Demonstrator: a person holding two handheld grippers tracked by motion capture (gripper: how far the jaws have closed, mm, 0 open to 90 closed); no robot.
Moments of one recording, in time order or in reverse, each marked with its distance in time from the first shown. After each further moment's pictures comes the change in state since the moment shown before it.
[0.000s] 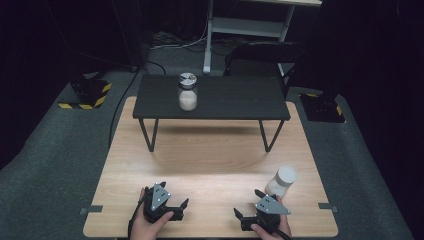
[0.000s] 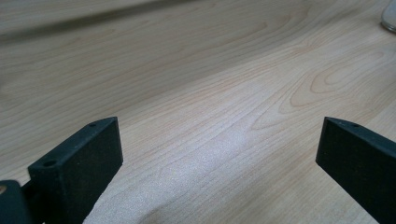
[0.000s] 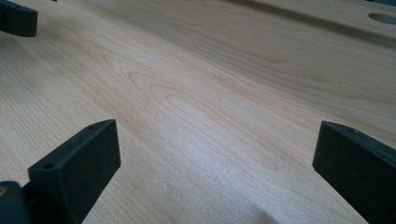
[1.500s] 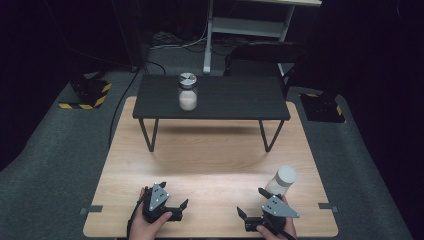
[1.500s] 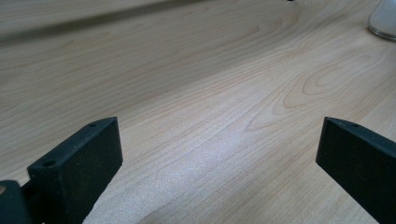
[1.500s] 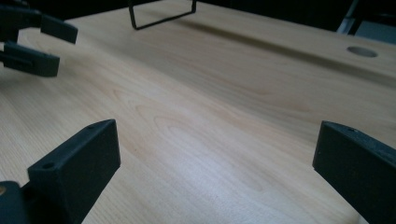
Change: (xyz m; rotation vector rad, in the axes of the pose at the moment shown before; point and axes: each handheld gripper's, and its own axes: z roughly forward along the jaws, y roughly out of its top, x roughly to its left) left arm 0.006 -0.002 -0.001 -0.009 -0.032 0.003; right arm -0.003 -0.001 -0.023 -0.107 -0.002 0.013
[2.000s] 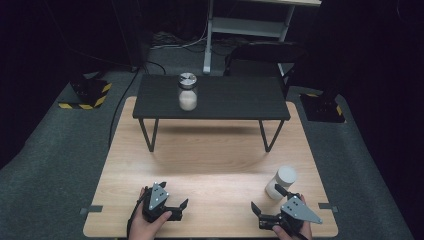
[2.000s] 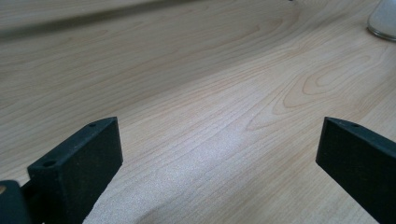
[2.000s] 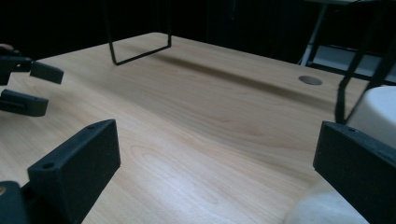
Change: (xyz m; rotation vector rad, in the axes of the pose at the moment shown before) left arm 0.002 0.001 0.001 0.006 -0.006 -0.010; right arm -0.005 0.003 -0.035 -0.105 -0.088 0.020
